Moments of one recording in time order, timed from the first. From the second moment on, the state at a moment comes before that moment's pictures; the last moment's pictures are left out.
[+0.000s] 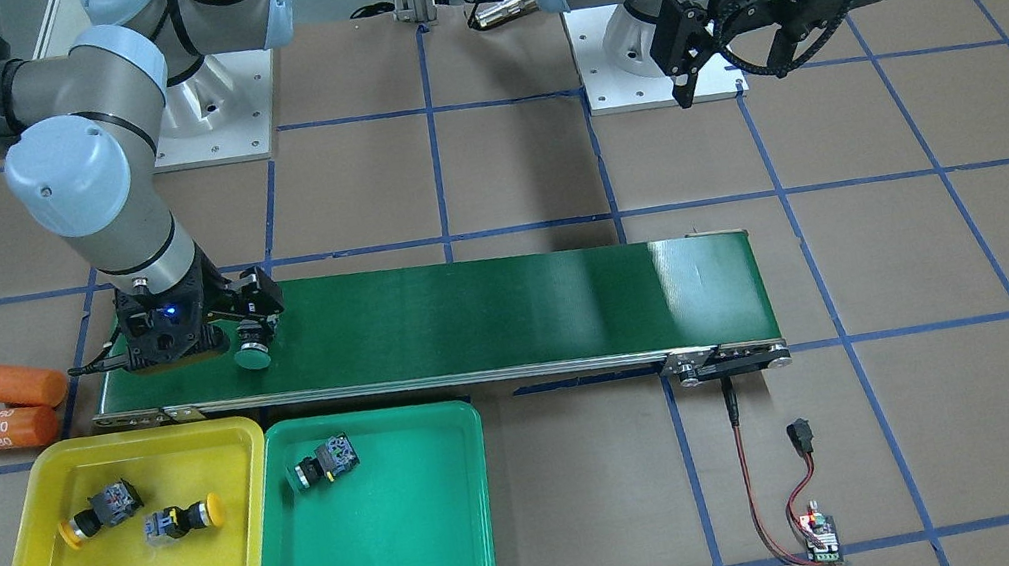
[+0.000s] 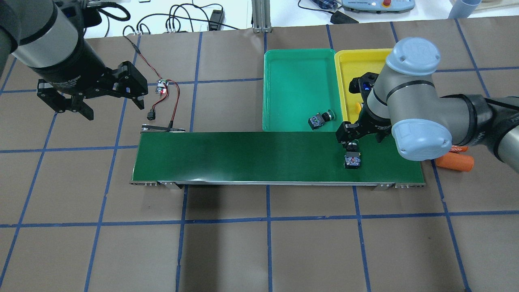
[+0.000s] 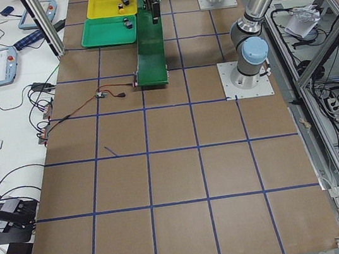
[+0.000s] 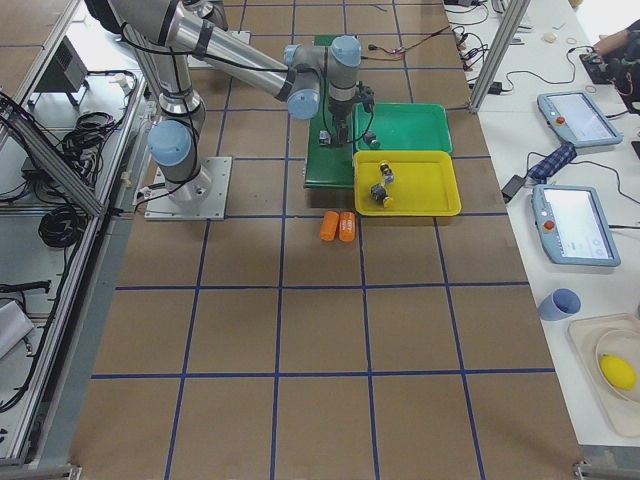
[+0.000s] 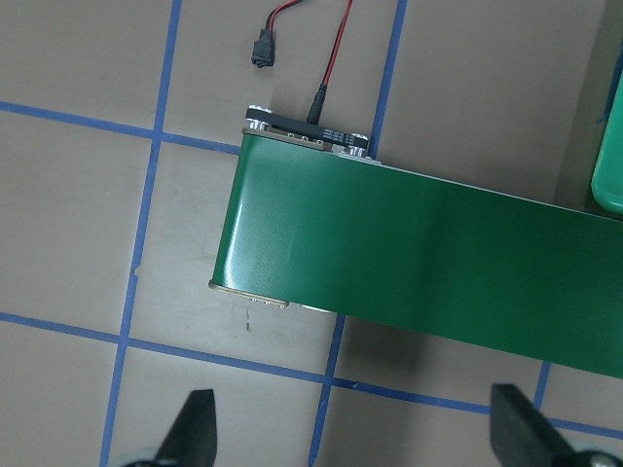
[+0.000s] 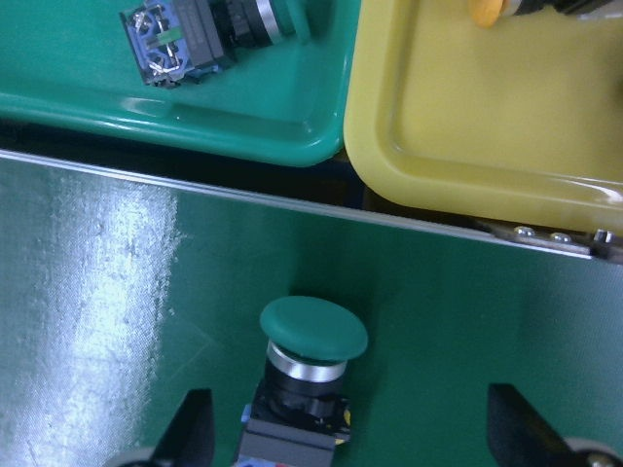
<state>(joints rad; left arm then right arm) -1.54 -1.43 -1.62 -1.59 1.60 -0.18 1.54 -1.44 2.01 -2.11 -1.54 -0.17</state>
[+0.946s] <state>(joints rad) -1.54 -1.43 -1.63 -1.59 1.60 -0.17 1.54 -1.44 2.07 -2.13 -1.55 -0.17</state>
